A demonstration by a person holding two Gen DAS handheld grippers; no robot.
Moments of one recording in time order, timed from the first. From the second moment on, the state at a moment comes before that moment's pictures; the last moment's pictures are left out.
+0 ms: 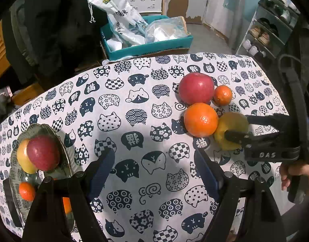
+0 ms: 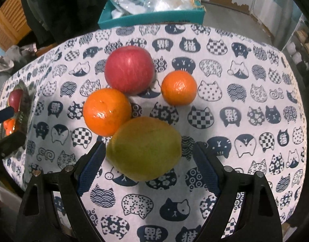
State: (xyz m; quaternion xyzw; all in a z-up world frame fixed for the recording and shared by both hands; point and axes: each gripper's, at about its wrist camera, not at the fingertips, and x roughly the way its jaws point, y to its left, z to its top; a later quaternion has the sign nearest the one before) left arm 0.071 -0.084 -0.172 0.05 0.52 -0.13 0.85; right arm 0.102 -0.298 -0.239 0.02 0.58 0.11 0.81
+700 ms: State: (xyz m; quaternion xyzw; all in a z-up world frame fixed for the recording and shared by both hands) left arm 0.092 -0.102 -0.183 0.03 0.53 -0.14 0.83; right arm 0.106 -0.298 -0.267 0.02 0.59 0.12 0.80
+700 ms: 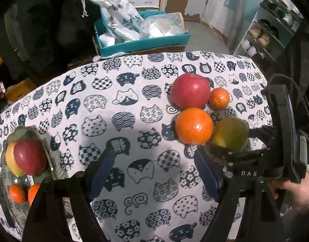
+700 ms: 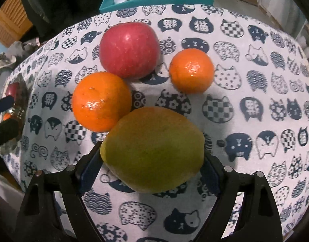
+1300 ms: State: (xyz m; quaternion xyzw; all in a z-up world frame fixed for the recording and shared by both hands) left arm 0.127 -0.165 -0.214 0.01 0.56 -0.17 0.81; right arm 0.104 -0.368 -0.218 0.05 0.54 0.04 0.84
